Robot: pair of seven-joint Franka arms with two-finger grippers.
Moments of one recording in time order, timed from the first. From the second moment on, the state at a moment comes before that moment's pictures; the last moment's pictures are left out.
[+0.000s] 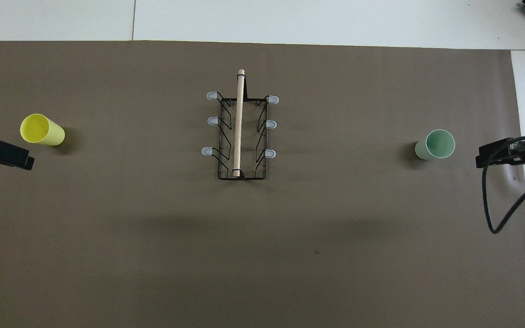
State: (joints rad) left arm -0.04 -0.01 0.02 -1.55 -0.03 1.47 0.19; right arm 0.00 -0.03 -0.03 -1.65 -0.02 1.55 0.03
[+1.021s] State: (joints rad) left arm -0.05 -0.01 0.02 -1.55 -0.03 1.47 0.19; right arm 0.16 0.38 0.02 -1.57 -0.53 1.67 -0.27
